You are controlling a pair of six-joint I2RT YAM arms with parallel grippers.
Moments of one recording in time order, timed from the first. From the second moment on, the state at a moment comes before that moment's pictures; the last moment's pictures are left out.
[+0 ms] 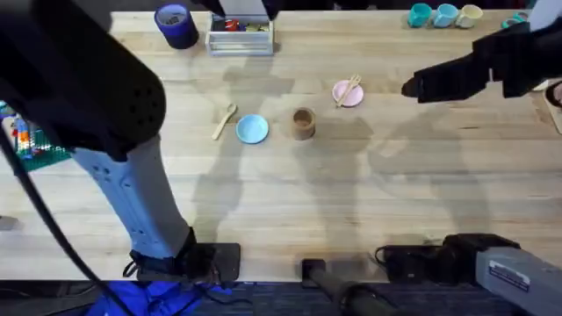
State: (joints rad) left arm -0.18 2.07 2.30 -1.45 0.17 0.00; right arm 0.01 1.15 1.33 -1.22 -0.45 -0.32
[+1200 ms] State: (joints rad) left arm -0.10 1.62 1.70 -1.23 0.13 0.05; right arm 0.01 1.38 1.33 -1.07 -0.40 -0.68
